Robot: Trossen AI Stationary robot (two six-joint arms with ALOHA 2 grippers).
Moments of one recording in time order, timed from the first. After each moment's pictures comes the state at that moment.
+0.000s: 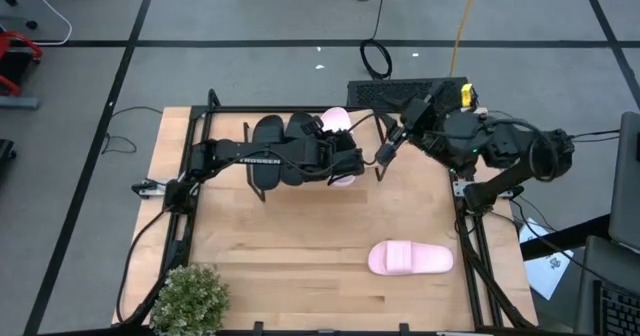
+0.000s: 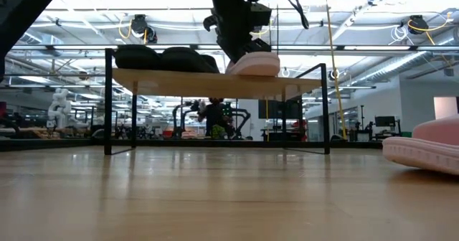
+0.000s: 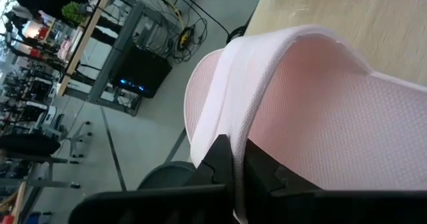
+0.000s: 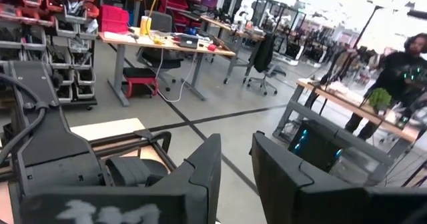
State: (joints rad) left arm 0.05 2.13 1.97 -0.98 -0.95 -0.21; right arm 0.23 1.36 1.77 -0.57 0.97 -0.14
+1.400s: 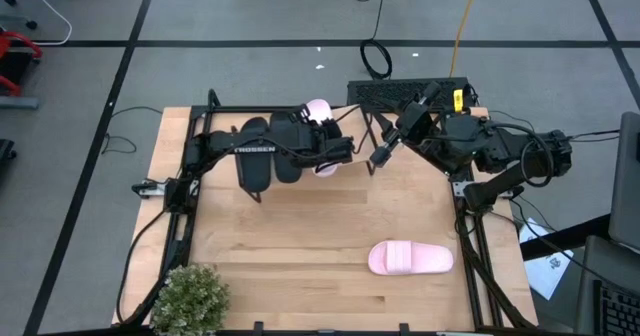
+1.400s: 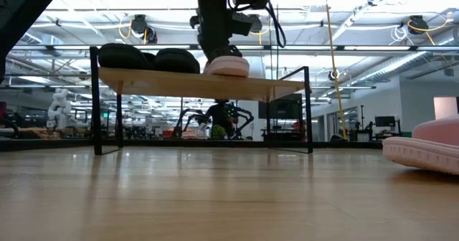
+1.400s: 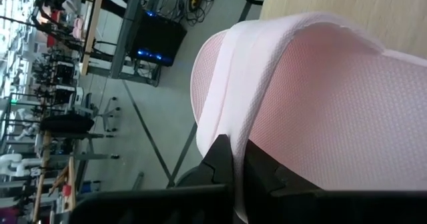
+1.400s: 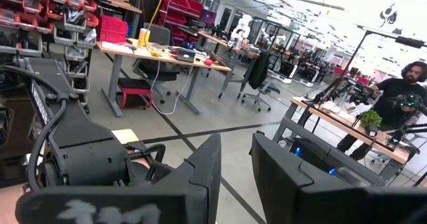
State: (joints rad) left arm 0.12 2.09 1.97 -1.25 -0.94 -0.22; right arm 0.23 1.35 1.68 -0.37 0.97 -0.28
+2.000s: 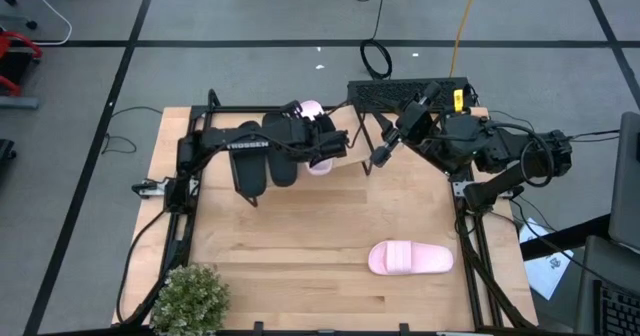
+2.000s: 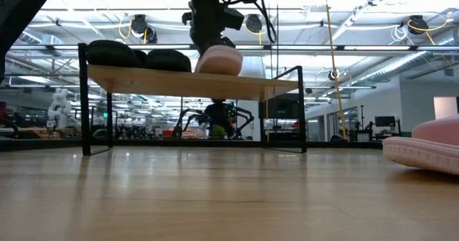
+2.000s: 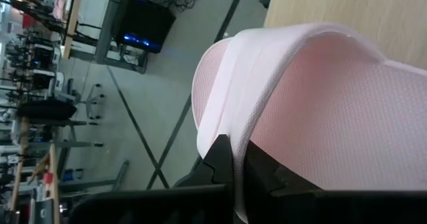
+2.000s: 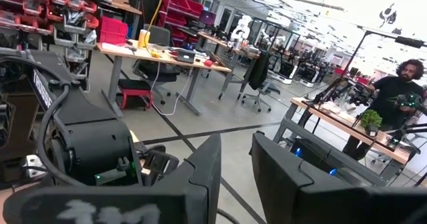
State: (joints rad) left arm 0.14 2.04 1.97 -1.31 -0.88 -0.27; right arm 0.23 1.35 1.68 -0.37 0.97 -0.28
